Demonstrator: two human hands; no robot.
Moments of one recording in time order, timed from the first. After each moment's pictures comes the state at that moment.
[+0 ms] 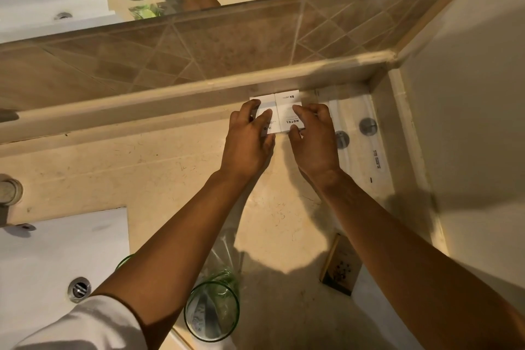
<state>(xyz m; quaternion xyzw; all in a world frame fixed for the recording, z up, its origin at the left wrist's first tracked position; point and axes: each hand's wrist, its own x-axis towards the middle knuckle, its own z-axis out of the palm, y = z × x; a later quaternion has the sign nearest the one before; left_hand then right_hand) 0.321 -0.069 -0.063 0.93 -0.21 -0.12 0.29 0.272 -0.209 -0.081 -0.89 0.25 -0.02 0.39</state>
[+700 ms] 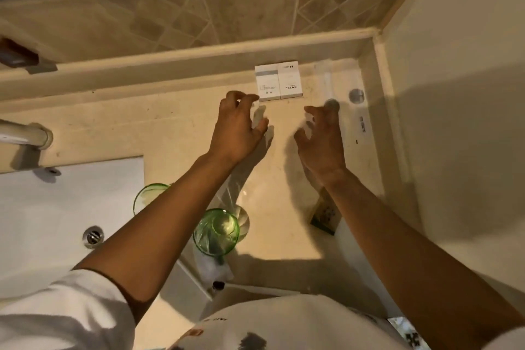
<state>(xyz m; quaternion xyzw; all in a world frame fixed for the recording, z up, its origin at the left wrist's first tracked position) 0.258 -0.023 -0.009 0.93 -0.17 -0.12 0.29 0.176 -0.193 -0.036 -0.88 0.25 -0.02 0.41</state>
